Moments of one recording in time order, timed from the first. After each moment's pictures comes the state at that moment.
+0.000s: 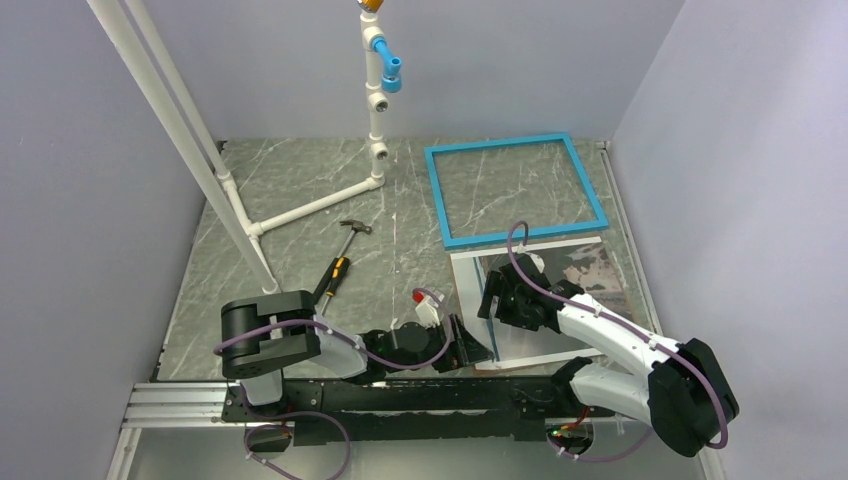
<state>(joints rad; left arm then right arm) -1.34 1.73 0.51 0.93 -0.09 -1.38 0.58 1.08 0.50 -0.50 0.08 0.78</state>
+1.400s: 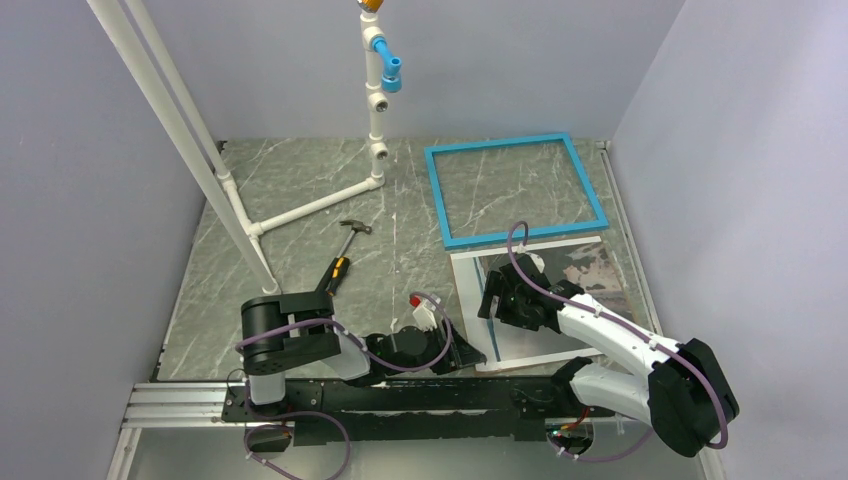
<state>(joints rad) -1.34 1.82 0.48 1.04 -0.10 -1.41 0.58 1.08 0.50 -0.50 0.09 0.78</state>
